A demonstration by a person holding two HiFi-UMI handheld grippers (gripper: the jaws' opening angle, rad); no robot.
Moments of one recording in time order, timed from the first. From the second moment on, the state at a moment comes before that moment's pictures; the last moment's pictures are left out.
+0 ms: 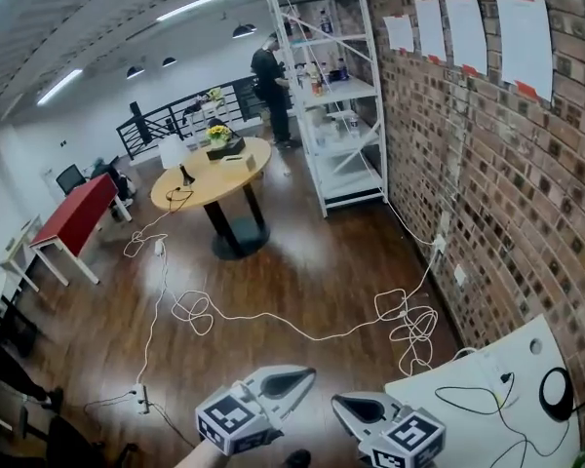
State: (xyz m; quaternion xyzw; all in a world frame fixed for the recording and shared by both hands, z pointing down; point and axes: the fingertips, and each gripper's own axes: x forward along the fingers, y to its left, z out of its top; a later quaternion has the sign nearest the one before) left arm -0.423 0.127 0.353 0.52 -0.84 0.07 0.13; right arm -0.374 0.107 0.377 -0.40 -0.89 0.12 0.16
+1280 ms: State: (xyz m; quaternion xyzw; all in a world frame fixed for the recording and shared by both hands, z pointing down) left arm -0.389 -0.132 0.389 0.78 -0.61 0.09 0.10; right arm -0.316 -0.125 0.411 -0.02 -0.97 0.15 0.20
